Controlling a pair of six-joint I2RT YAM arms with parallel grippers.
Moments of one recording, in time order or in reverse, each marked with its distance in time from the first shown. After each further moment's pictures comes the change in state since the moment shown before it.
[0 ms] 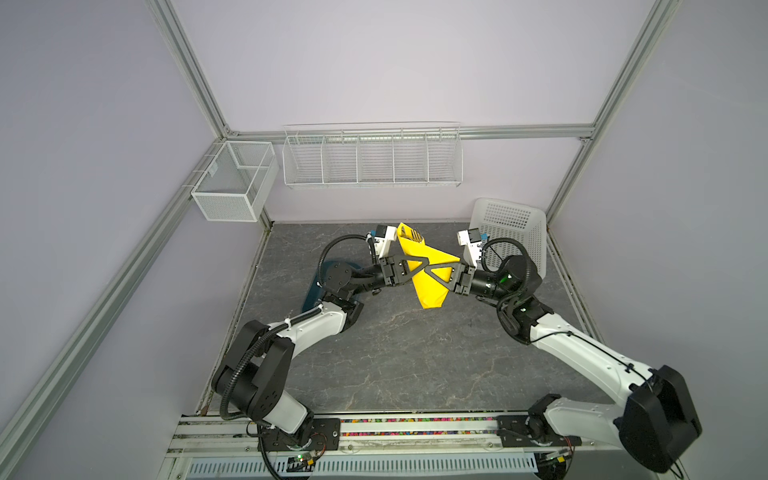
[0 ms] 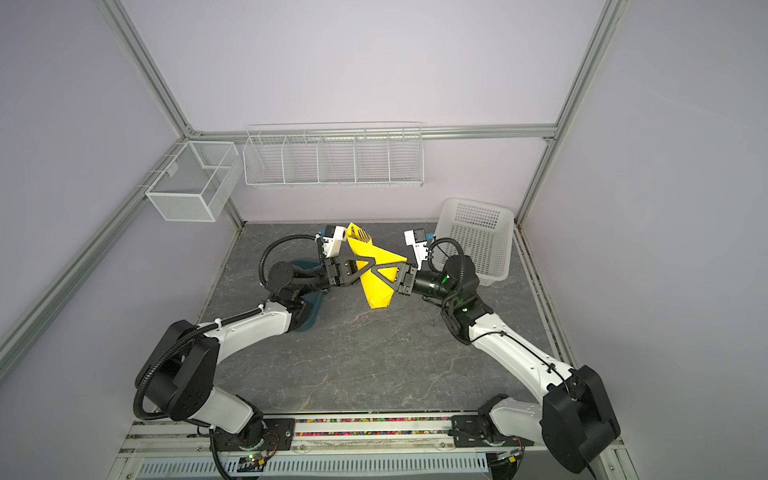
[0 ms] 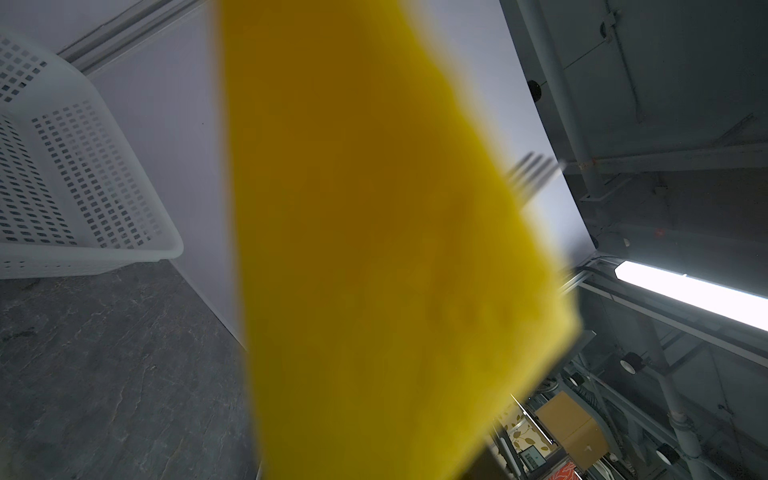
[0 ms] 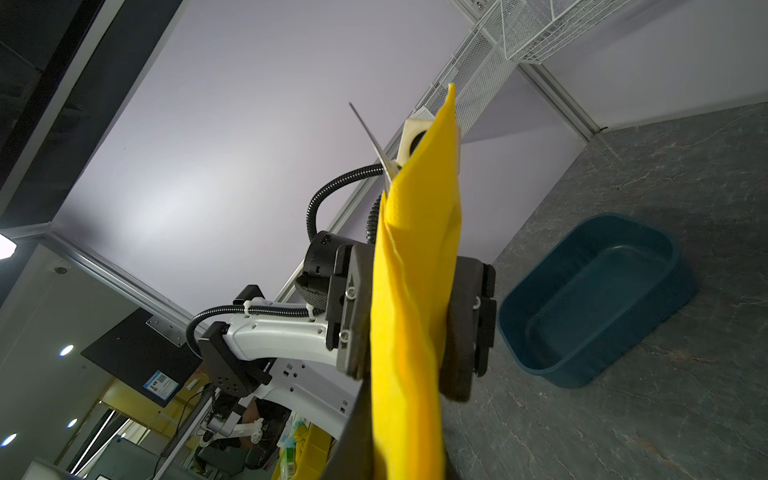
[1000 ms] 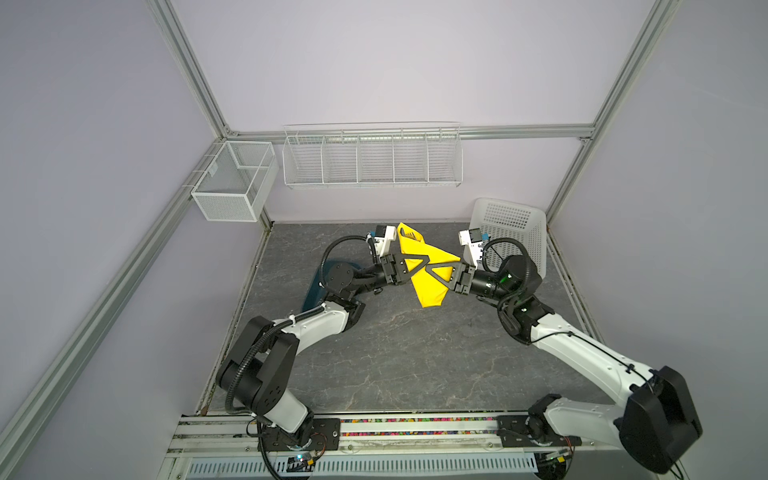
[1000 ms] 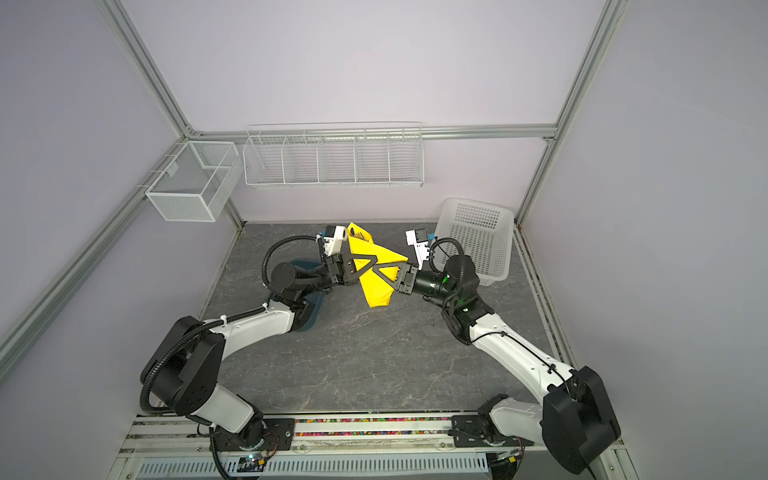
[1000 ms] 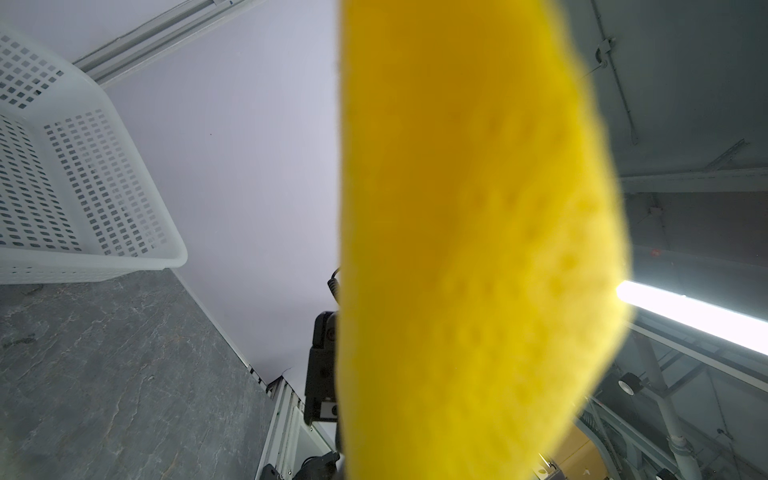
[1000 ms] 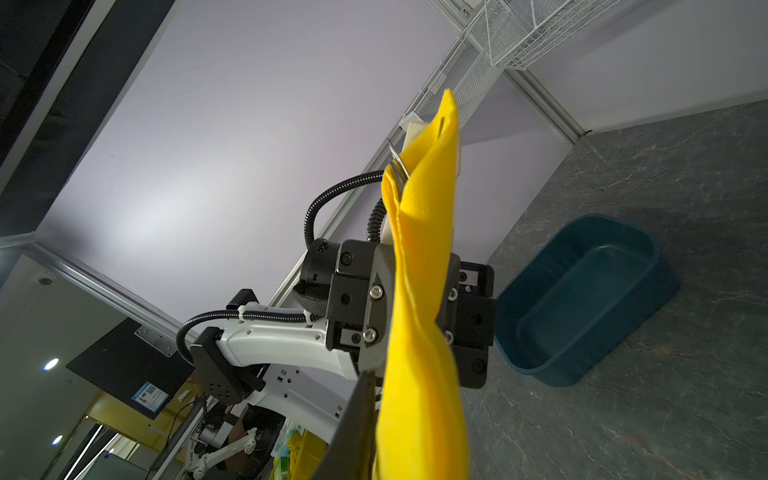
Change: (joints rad) left arm -0.001 0.035 0.000 0.036 -0.046 -0.028; right arm -0.006 -0.016 -0.003 -0.040 0.024 -0.017
